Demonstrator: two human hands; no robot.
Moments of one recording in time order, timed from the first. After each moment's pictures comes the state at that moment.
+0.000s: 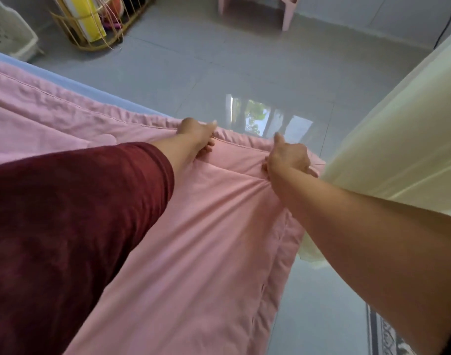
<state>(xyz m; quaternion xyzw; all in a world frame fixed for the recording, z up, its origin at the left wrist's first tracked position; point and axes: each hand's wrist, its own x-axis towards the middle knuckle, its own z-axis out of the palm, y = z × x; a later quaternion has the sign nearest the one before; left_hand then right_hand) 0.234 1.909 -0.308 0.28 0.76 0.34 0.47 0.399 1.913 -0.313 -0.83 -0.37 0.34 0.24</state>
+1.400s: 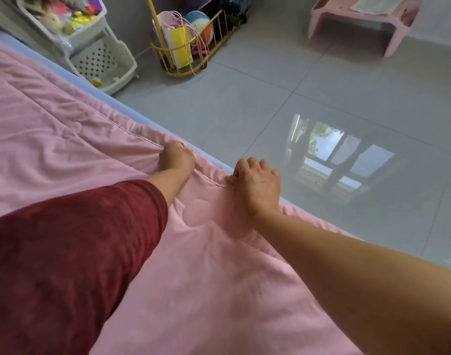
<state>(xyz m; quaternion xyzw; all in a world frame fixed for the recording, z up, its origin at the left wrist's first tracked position) -0.036 1.952 -0.306 0.21 0.93 0.26 0.17 0.129 1.972 -0.333 -0.48 -0.86 0.14 0.08</state>
